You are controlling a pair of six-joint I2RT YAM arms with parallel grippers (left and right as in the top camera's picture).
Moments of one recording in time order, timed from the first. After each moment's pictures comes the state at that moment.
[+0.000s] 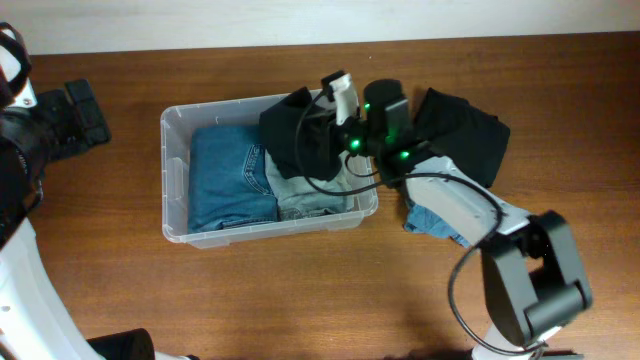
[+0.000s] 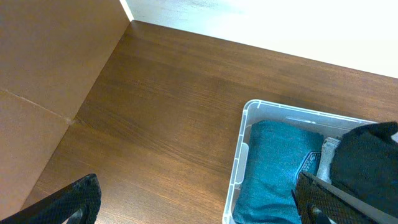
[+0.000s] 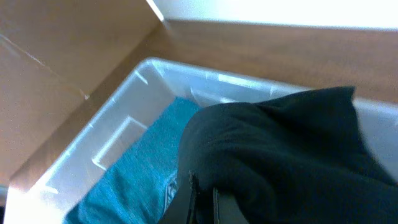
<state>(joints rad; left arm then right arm) 0.14 1.64 2.57 -1.69 -0.21 -0.10 0.42 1.84 1.22 0.17 -0.59 0.27</state>
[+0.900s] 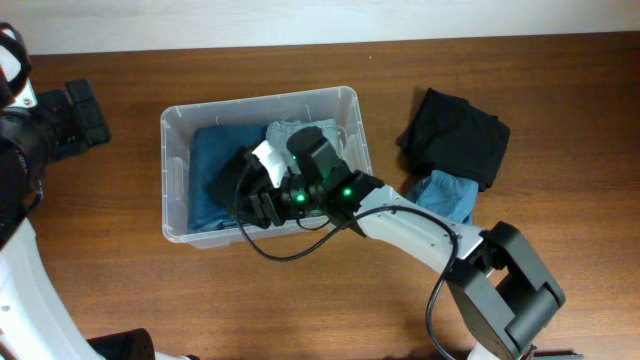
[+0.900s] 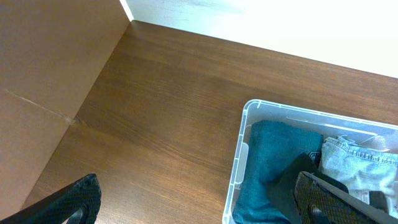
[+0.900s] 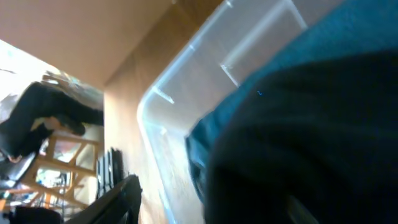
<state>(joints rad) 0.14 1.64 2.57 -1.69 -0.21 -0.10 0.70 1.86 1.22 0.02 -0.74 0.29</state>
